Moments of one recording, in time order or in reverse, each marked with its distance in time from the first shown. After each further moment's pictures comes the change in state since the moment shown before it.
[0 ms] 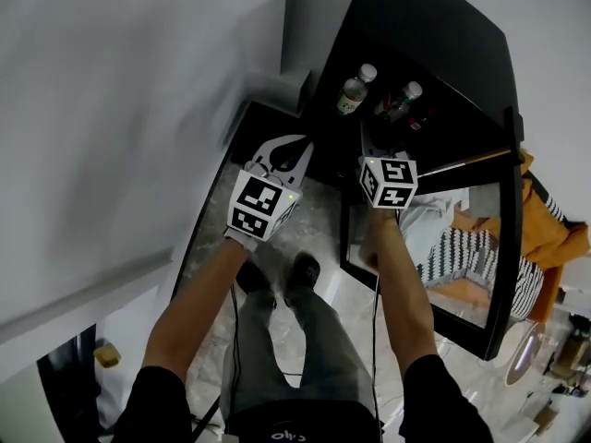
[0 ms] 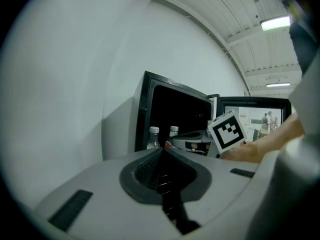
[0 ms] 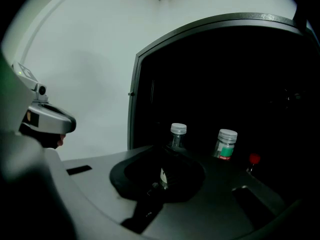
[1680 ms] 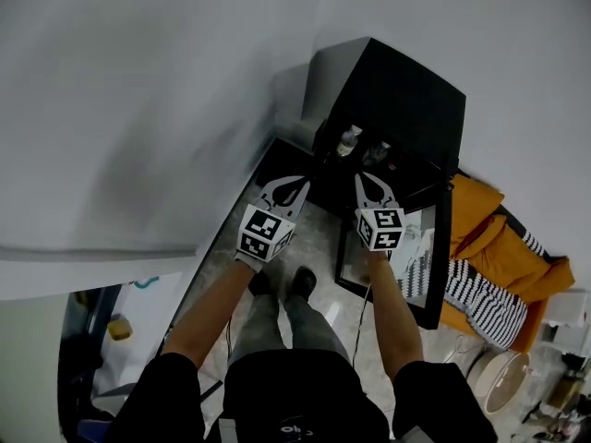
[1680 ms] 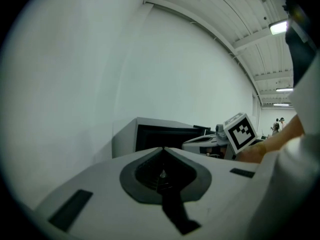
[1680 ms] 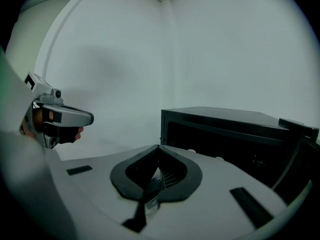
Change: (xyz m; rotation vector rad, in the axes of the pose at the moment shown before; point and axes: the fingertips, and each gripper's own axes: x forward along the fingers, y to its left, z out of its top) left arm -0.113 -0.061 0.156 -0.049 0.004 0.100; right arm -0.142 0.043 0.135 0.026 0.076 0.168
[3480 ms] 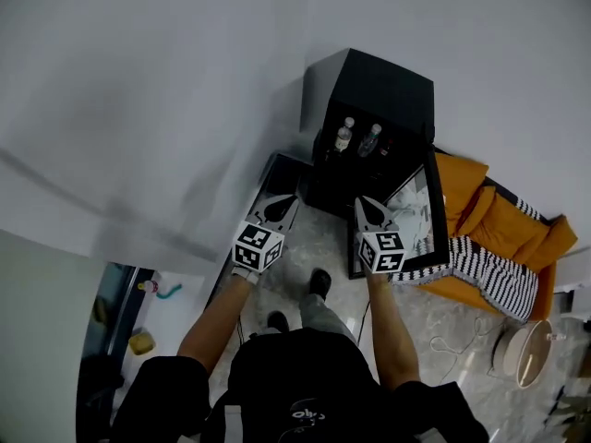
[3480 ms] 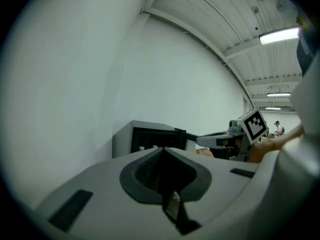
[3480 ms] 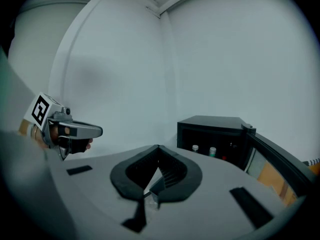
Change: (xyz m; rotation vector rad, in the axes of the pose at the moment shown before) left arm -0.175 -0.062 0.001 -0.003 -0.012 -0.065; right arm -0.181 0.133 0.013 0.080 -0.074 -0.086
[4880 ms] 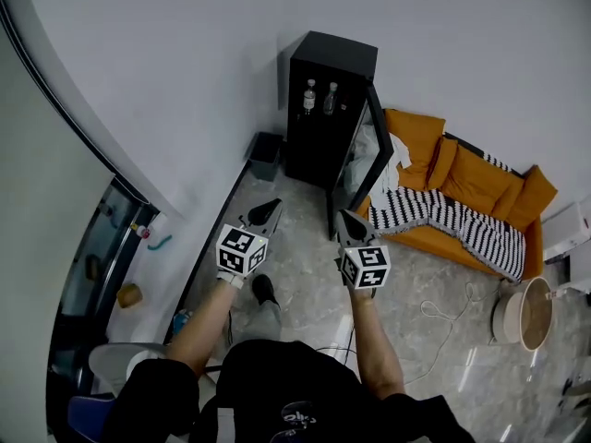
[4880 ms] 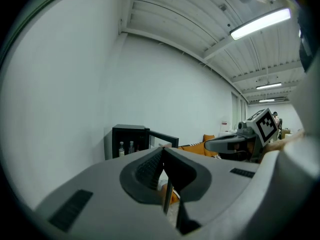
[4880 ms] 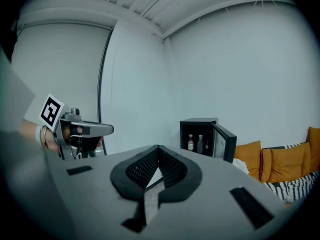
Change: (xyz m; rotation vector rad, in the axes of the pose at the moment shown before) left arm -0.232 -0.315 -0.058 0.090 -0.043 0.006; right arm -0.392 0.117 -0.104 0.028 -0.094 0.001
